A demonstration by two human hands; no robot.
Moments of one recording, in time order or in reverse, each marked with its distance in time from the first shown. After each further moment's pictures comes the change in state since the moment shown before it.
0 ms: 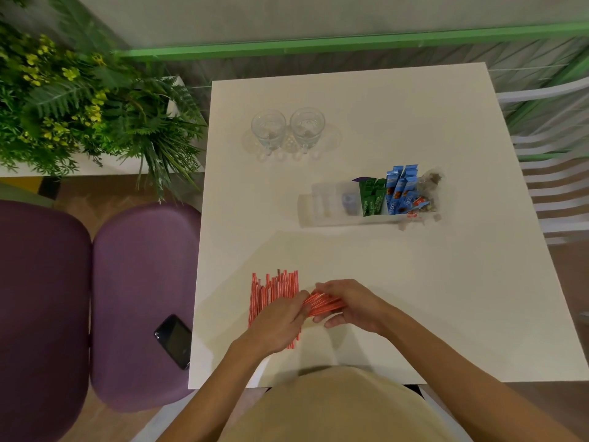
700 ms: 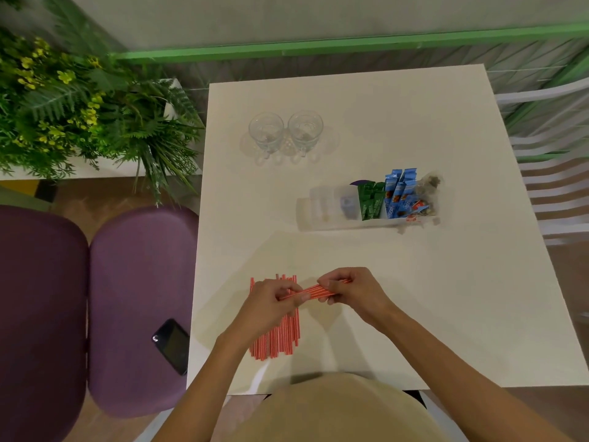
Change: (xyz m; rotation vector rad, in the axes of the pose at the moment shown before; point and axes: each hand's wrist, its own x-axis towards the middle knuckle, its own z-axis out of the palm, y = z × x) left_hand 0.007 -0.002 -0.034 -0.499 0.176 -0.123; right_hand 0.007 -0.006 -0.011 -0.031 0.234 -0.338
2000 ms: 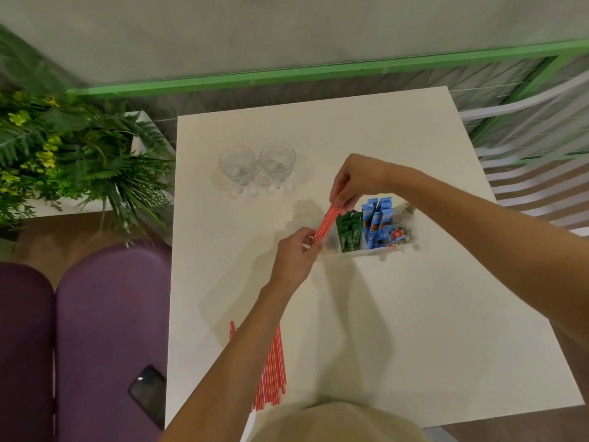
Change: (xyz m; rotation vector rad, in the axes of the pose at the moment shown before) left_hand 0.148 0.090 0.027 -0.038 0.211 0.145; right_hand 0.118 -0.232 -0.092 -0.853 -0.153 -0.028
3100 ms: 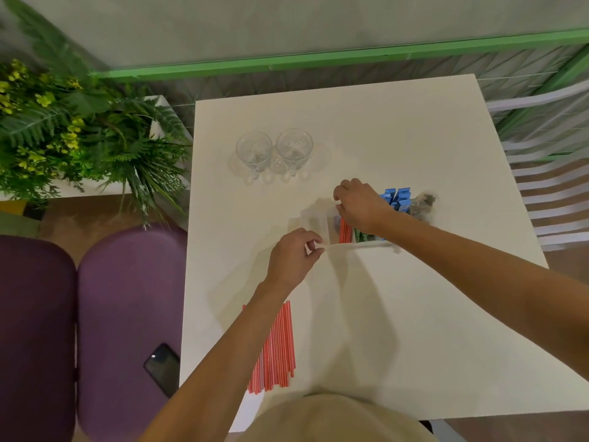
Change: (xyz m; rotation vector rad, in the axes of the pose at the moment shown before) left_hand -0.017 -0.032 -0.021 0.419 0.049 0.215; right_hand 0.032 0.057 0.084 -0.907 0.390 -0.202
